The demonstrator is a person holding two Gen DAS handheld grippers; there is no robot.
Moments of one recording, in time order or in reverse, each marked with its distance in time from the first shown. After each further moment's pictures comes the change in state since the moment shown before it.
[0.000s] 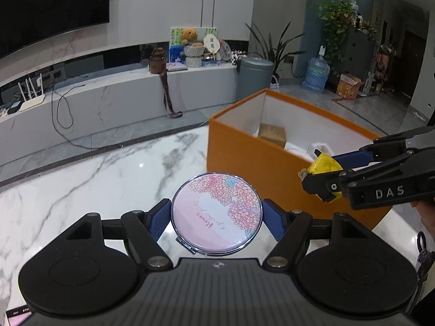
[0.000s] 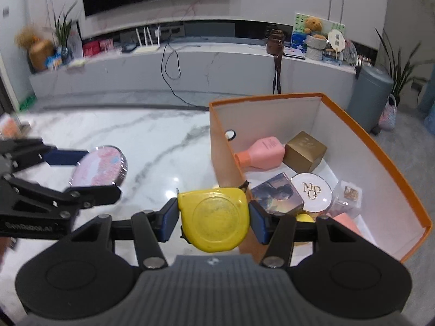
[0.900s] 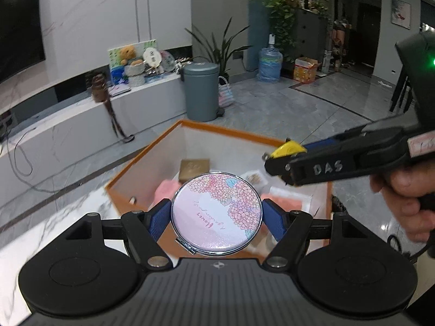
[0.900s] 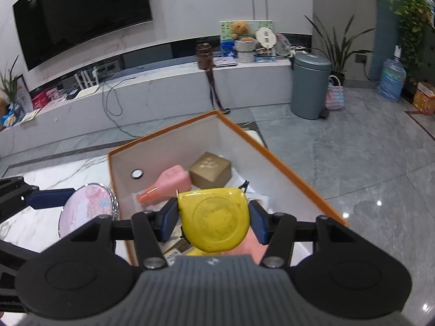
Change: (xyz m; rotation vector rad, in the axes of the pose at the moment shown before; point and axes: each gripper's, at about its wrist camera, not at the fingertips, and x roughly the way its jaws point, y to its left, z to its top) left arm 0.040 -0.119 0.062 0.205 -0.003 -0.118; right arm -0.036 -0.119 0.014 0.227 -0.075 -0.161
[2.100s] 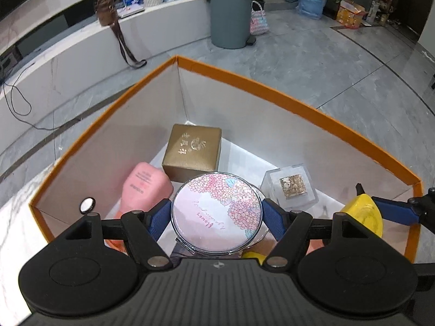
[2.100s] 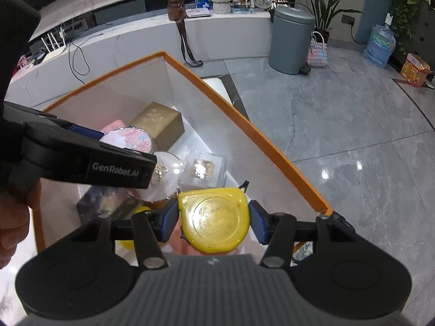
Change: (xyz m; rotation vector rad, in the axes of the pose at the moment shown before) left arm 0.161 0.006 0.039 -0.132 0.383 0.099; right arm 0.080 -0.043 -0.009 -0.001 0.220 -0.106
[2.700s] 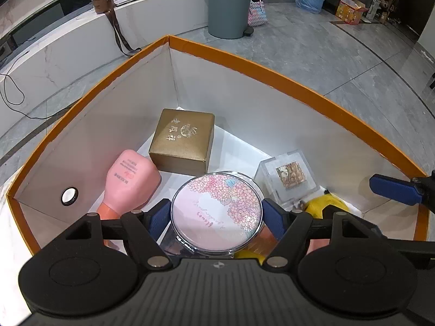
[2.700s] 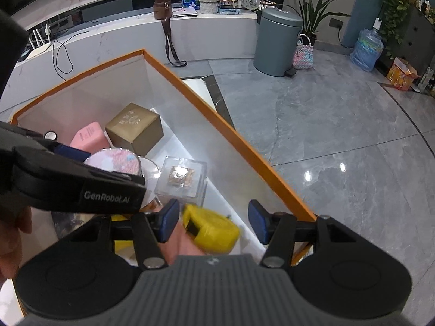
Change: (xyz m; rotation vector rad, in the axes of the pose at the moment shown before) left arm 0.016 -0.004 0.000 -0.021 0.040 -0.029; right arm 0.014 -0.001 0.007 -0.005 -0.010 -0.078
